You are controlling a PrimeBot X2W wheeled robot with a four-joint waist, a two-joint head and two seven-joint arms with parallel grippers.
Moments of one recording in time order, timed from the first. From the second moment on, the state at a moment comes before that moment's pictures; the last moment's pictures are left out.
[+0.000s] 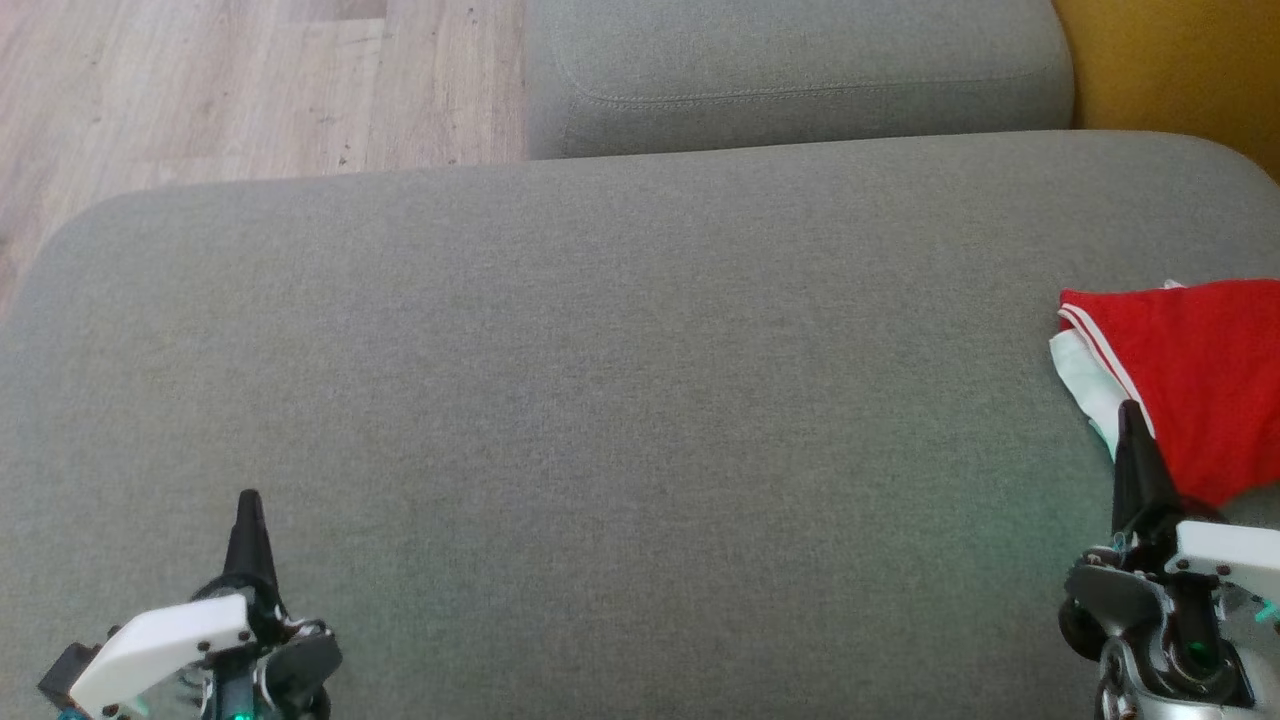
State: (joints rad) left arm -0.06 0.04 0.07 0.28 -1.60 -0.12 0.11; right arm -0.09 -0.04 -0.13 0.29 1.60 0.13 0.11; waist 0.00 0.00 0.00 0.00
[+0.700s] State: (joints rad) left arm -0.06 0.04 0.07 0.28 -1.60 -0.12 0.11; right arm -0.09 -0.04 -0.13 0.29 1.60 0.13 0.11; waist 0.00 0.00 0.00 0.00
